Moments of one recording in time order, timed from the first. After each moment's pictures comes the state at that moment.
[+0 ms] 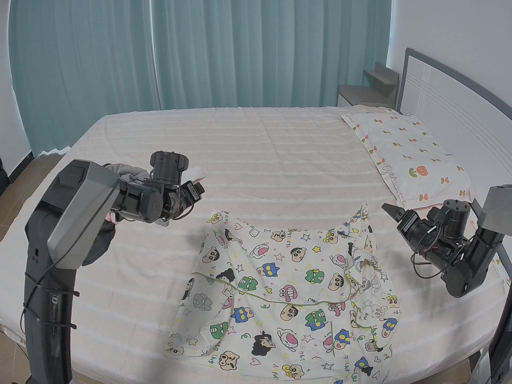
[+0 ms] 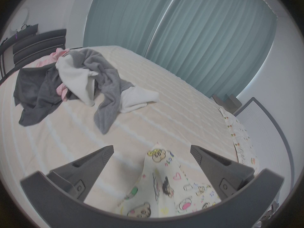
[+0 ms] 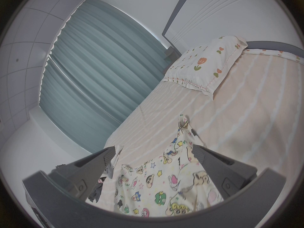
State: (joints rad) left arm -0.25 2.41 -1.60 -0.21 0.17 -0.71; right arm 0.10 2.11 -0.47 -1.42 0.10 0.80
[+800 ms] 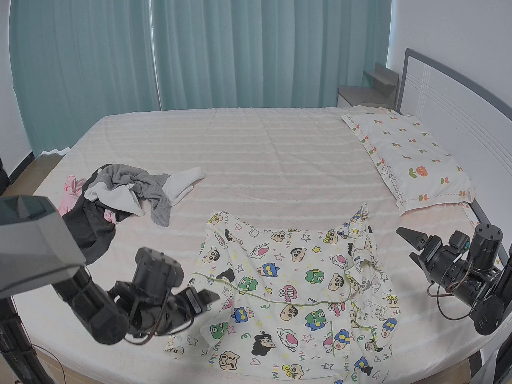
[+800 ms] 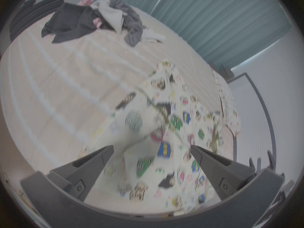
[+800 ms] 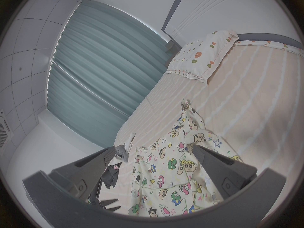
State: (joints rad) left arm -0.58 1.99 -0.43 -0.68 0.04 -1.00; right arm 0.16 1.86 -0.07 -1.55 0.14 0.88
